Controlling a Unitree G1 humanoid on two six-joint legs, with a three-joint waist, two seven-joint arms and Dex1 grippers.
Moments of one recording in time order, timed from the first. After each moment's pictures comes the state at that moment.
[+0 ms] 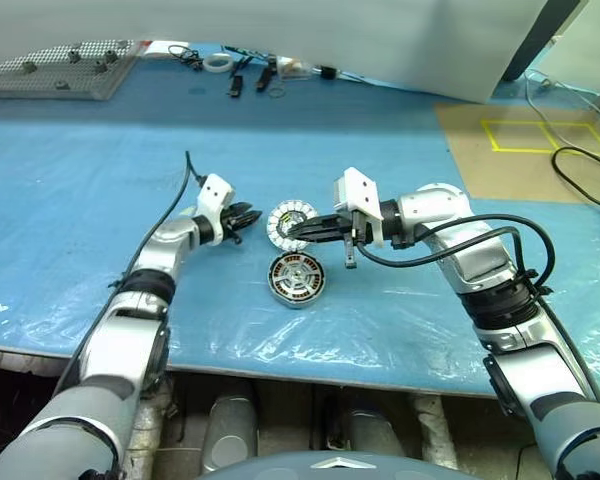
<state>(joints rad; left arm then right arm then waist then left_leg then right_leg) -0.91 0.30 -0.01 1.09 -0.13 -0.05 -0.83 -0.70 -0.52 0.27 -0.08 0.27 0.45 1.17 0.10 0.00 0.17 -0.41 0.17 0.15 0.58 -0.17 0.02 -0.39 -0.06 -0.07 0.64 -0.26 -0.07</state>
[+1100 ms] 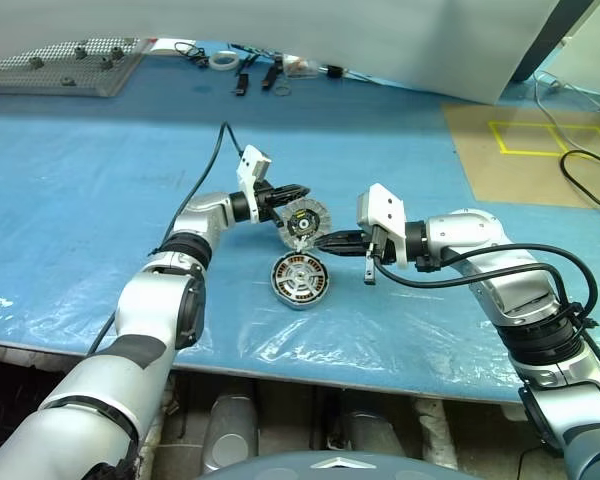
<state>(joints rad) -1.13 0.17 0.14 1.25 -0.18 0.01 -1.17 -0.55 -0.64 0.23 -0.29 0.31 0.60 1.04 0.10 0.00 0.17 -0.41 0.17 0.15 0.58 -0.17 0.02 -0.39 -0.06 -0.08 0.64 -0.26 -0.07</state>
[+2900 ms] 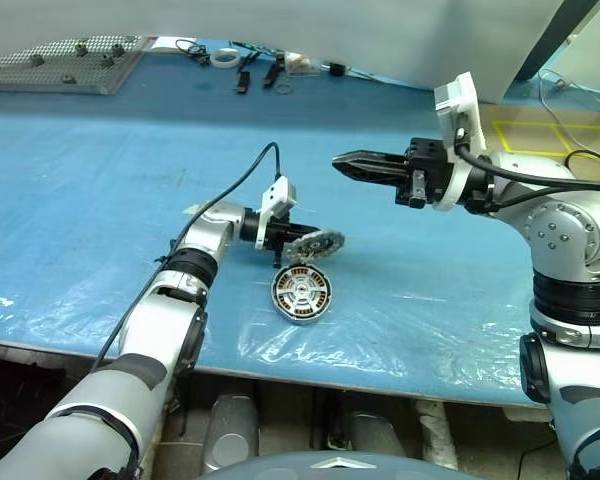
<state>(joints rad) -0.94 0.17 -0.09 0.91 -0.12 -0.02 -1.52 -0.74 -0.64 -0.06 -0.28 0.73 0.90 0.91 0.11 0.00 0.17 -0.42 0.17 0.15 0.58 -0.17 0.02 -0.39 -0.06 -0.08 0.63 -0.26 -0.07</state>
